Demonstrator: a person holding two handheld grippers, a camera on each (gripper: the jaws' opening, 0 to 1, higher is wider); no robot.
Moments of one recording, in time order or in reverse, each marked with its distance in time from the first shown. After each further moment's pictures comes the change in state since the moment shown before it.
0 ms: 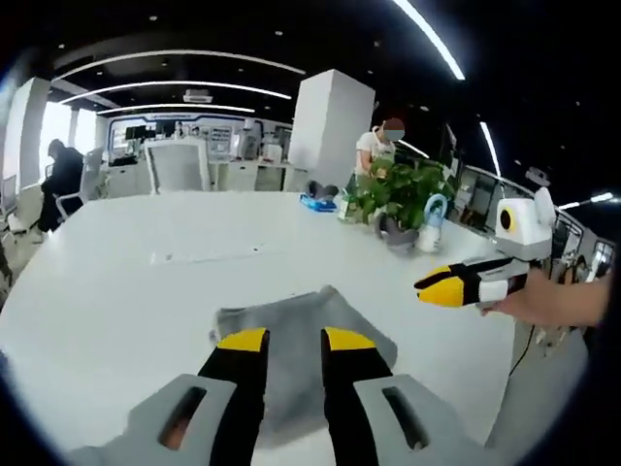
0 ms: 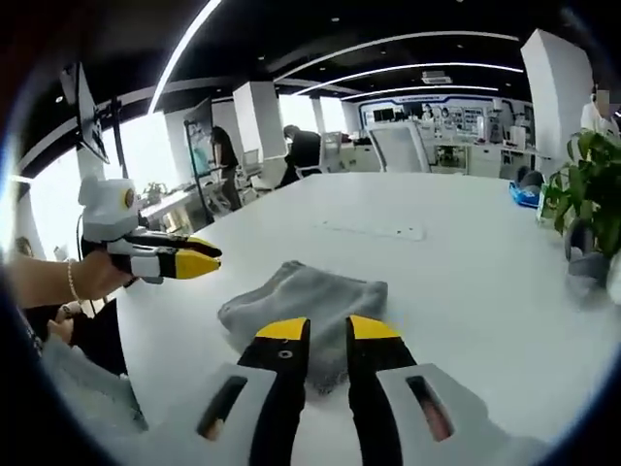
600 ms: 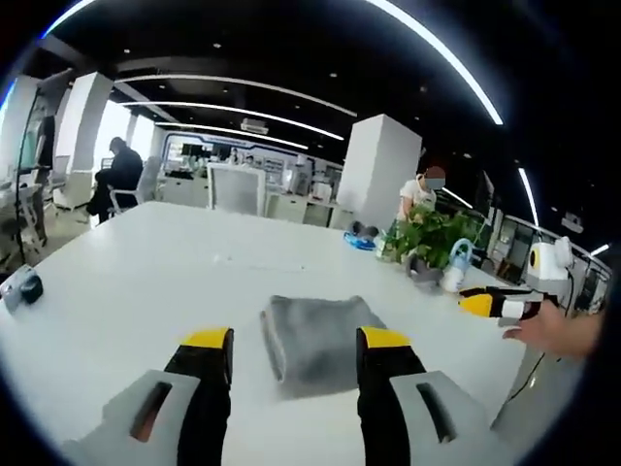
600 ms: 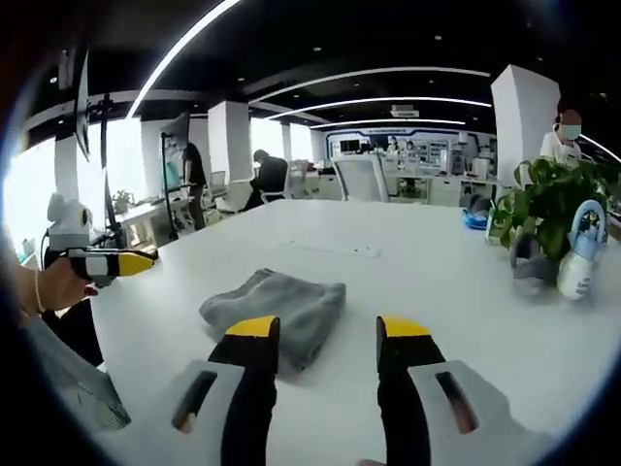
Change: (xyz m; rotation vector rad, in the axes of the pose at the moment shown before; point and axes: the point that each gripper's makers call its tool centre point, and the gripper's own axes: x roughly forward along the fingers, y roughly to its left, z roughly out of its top) left arm -0.082 0.029 -0.029 -0.185 -0.169 0.182; right arm -0.056 -0.008 -0.012 -0.061 -0.129 -0.189
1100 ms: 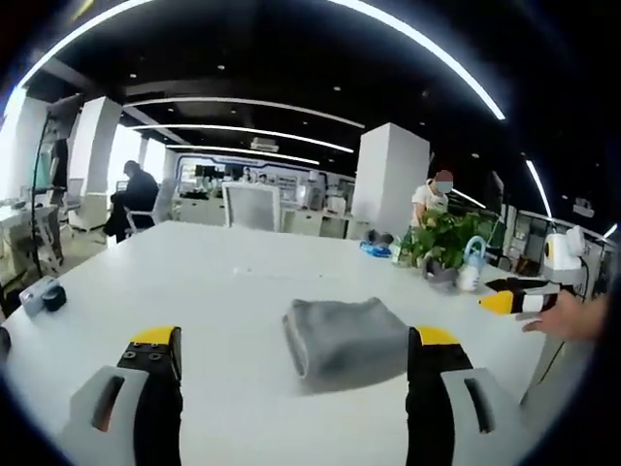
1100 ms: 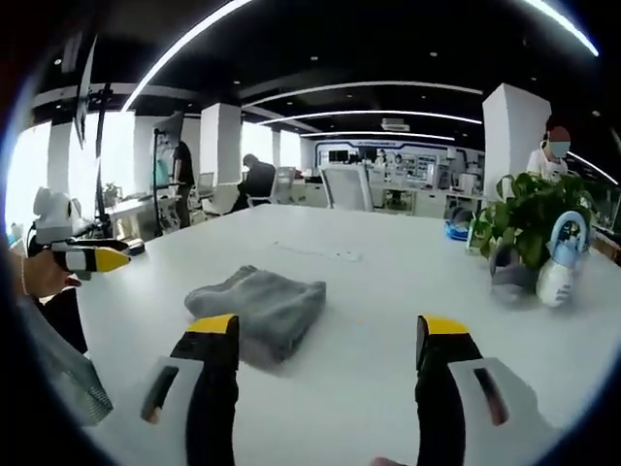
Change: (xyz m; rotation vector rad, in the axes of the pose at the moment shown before) left arm -0.011 0.012 -0.008 0.064 -0.045 0.097; right arm -0.014 -0.013 -0.012 -0.051 -0.012 -0.083
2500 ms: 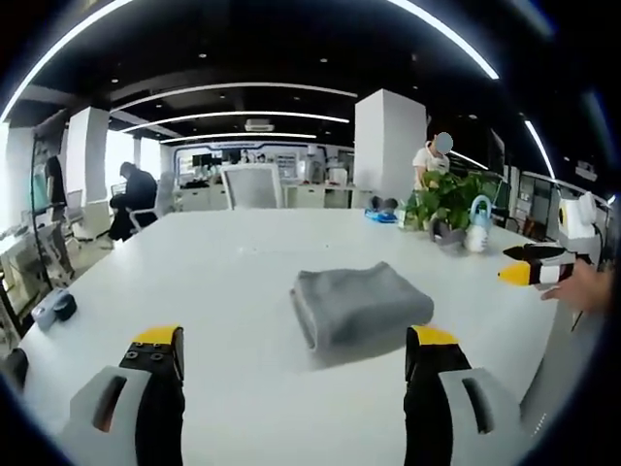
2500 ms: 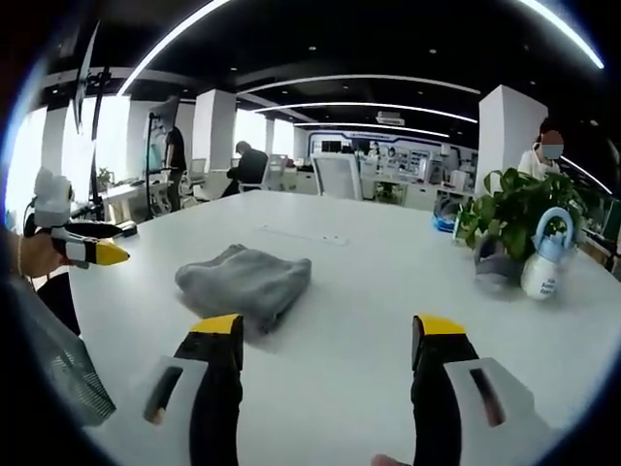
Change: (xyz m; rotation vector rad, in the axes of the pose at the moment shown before) left arm -0.004 -0.001 -0.019 0.098 0.089 0.015; right arm -0.017 -0.013 -0.018 -0.015 0.033 -0.036
